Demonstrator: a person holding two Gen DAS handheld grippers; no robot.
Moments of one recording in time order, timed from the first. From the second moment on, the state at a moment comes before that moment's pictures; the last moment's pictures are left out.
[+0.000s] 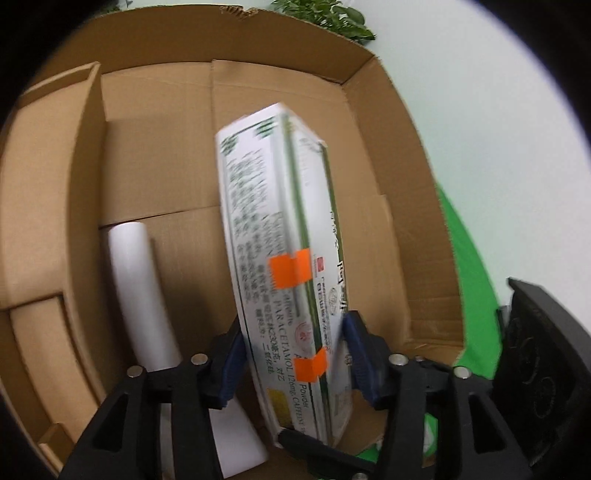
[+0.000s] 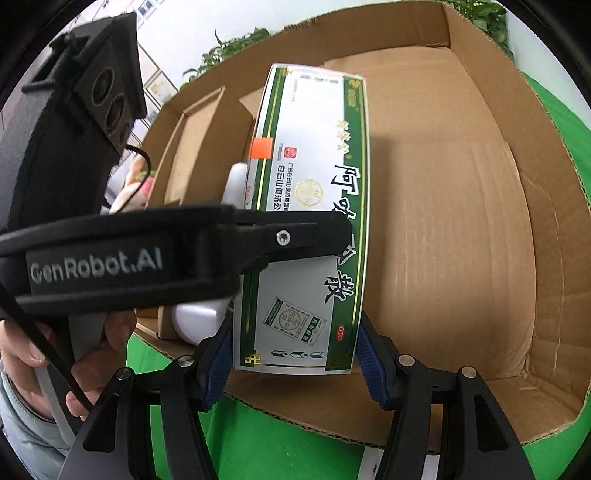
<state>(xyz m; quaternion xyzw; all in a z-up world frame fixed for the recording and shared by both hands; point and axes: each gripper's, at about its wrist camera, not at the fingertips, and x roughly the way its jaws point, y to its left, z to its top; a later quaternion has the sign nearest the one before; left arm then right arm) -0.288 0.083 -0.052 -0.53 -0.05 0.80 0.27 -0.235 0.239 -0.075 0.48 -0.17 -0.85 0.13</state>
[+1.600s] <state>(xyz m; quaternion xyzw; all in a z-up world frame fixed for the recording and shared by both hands) -0.136 -0.019 -0.004 -0.24 0.02 0.97 0.05 -0.155 0.193 -0.048 0.33 -0.03 -0.94 0.02</state>
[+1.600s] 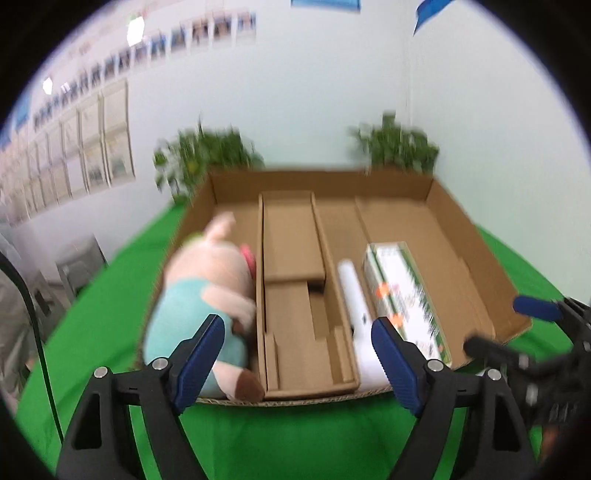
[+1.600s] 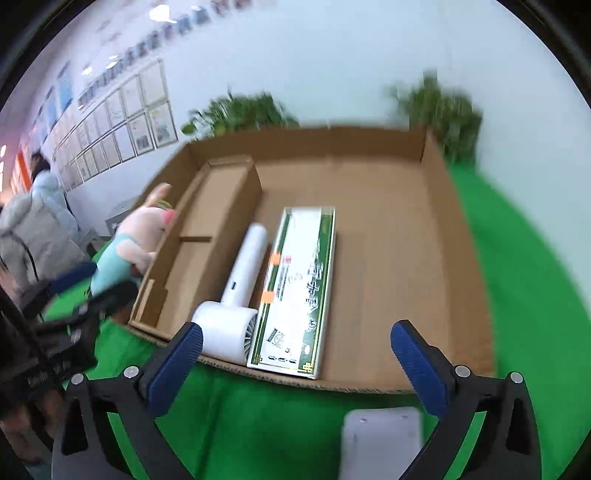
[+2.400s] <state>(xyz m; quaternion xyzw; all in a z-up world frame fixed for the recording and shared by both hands) -0.095 0.000 -0.011 -0.25 0.03 0.97 0.03 -0.051 0.206 -0.049 0.30 -0.04 -0.95 -0.04</state>
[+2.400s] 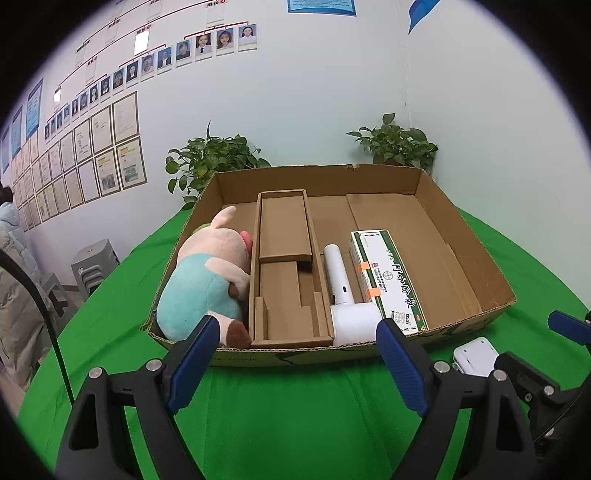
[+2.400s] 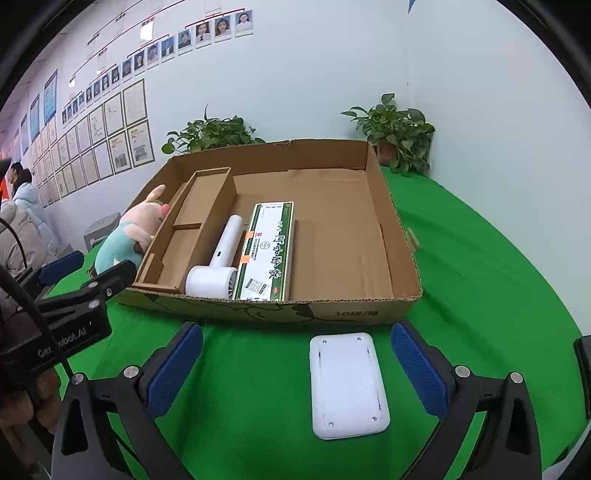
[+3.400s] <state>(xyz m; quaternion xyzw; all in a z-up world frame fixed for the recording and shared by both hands) -0.088 -0.005 -0.015 -0.26 0.00 0.96 0.07 -0.042 0.204 -0.051 0.29 -0.02 -0.96 -0.04</state>
